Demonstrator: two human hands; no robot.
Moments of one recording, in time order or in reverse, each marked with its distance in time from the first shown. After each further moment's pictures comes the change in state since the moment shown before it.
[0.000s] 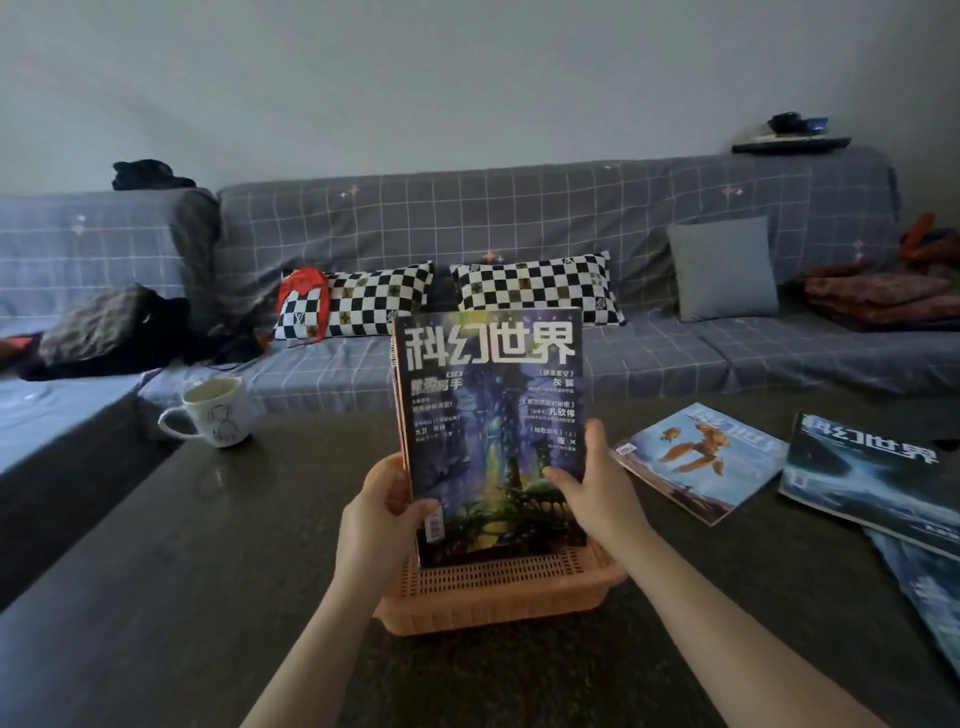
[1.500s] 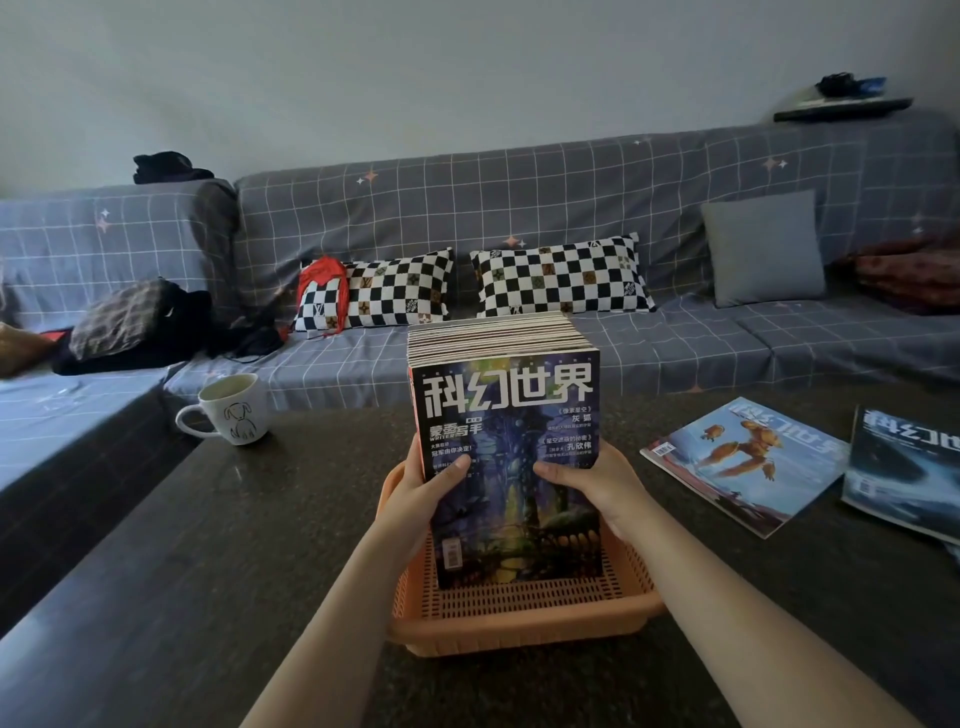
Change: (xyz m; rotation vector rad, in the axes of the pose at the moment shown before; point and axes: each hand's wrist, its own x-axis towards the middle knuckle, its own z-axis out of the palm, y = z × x) left_hand 0.068 -0.028 0.031 -0.746 -0.412 -0.202; right_hand 0.052 0.032 0.036 0.531 -0.224 0.256
